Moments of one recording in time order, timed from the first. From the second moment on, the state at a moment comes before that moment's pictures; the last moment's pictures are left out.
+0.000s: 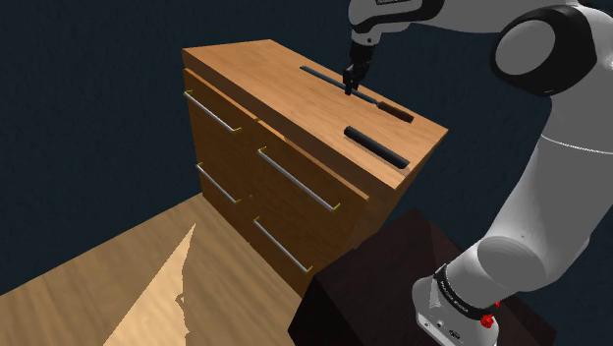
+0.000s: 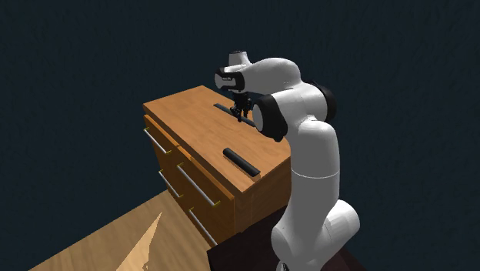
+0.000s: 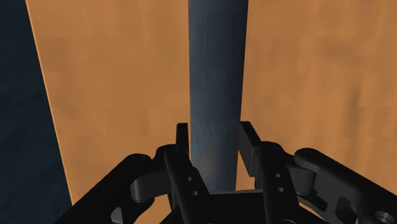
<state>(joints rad) -0.12 0.35 -0.10 -1.54 -0.05 1.89 -0.42</state>
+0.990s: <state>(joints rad) -0.13 0.34 -0.10 -1.43 -0.04 1.78 -0.43</state>
